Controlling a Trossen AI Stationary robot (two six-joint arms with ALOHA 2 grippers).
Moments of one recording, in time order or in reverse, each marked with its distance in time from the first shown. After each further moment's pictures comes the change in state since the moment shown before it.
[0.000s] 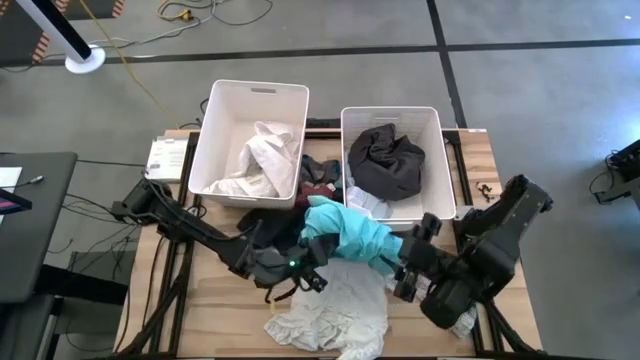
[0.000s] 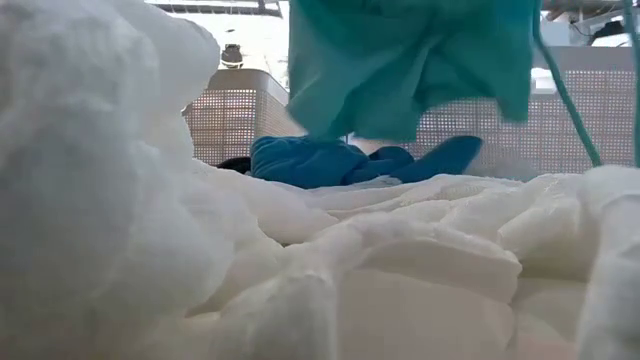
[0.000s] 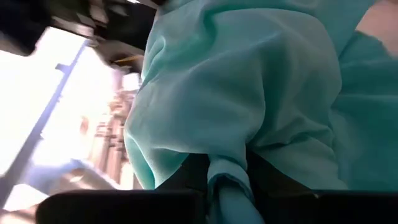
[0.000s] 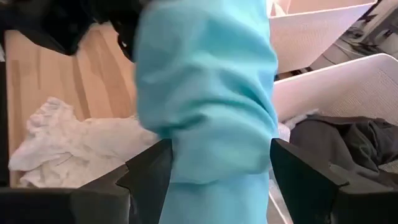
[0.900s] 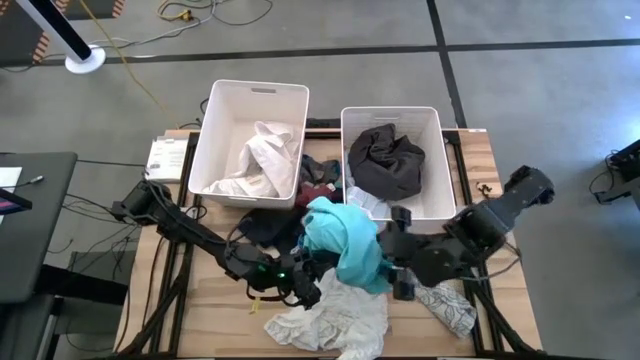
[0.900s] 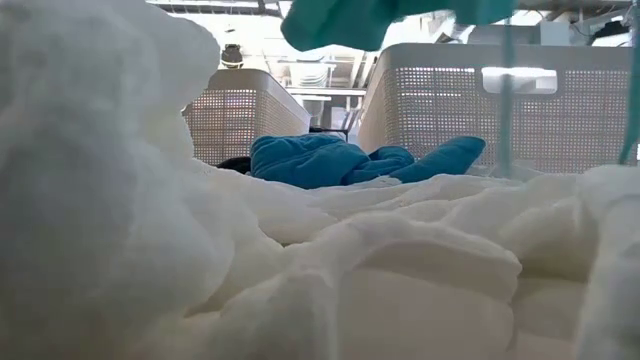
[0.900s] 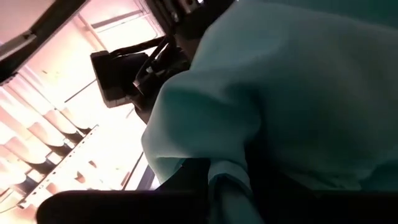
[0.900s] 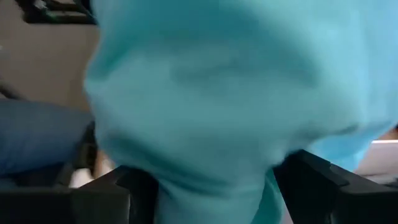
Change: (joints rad) left arm -0.032 0.000 -0.001 0.384 0.302 0.444; right arm -0.189 -0.066 0.000 0.365 -0.393 -0.545
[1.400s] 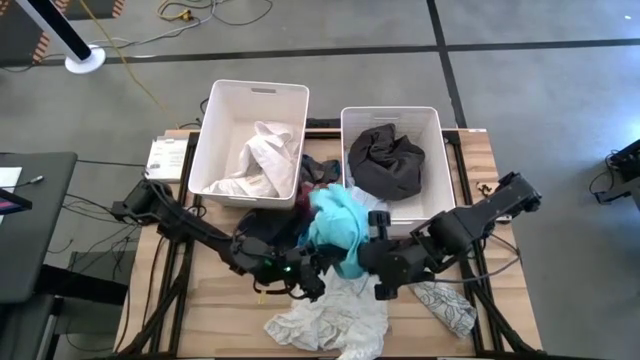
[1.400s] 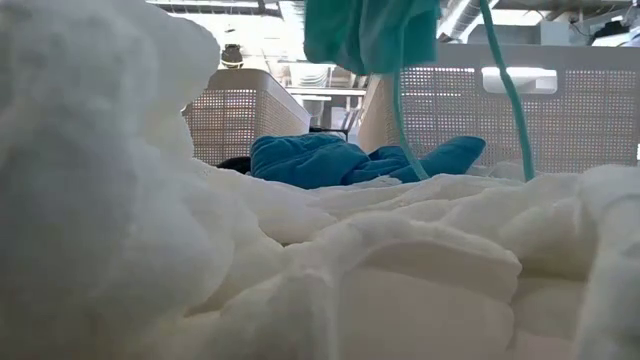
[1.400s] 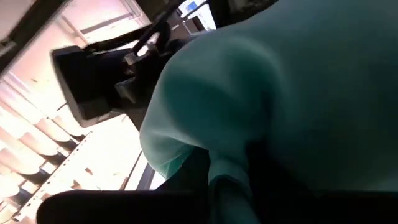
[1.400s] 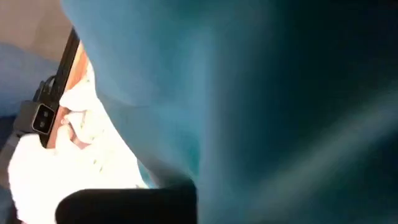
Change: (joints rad) left arm 0.055 0.000 -0.002 -0.029 0.009 0.019; right arm -0.058 0.106 0.001 -0.024 -0.070 -0.157
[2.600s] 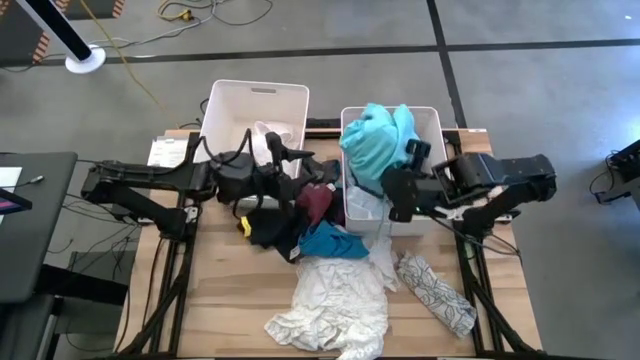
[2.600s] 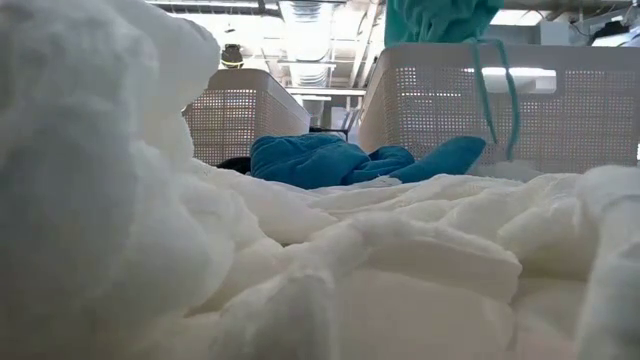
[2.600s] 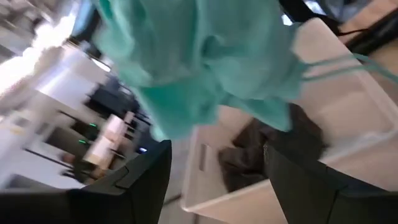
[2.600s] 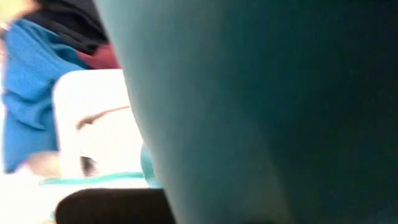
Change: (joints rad) left arm 0.397 -0.434 0.004 -0.967 0.202 -1.539; right arm -0.288 -0.185 -0.002 -0.346 0.296 -0.116
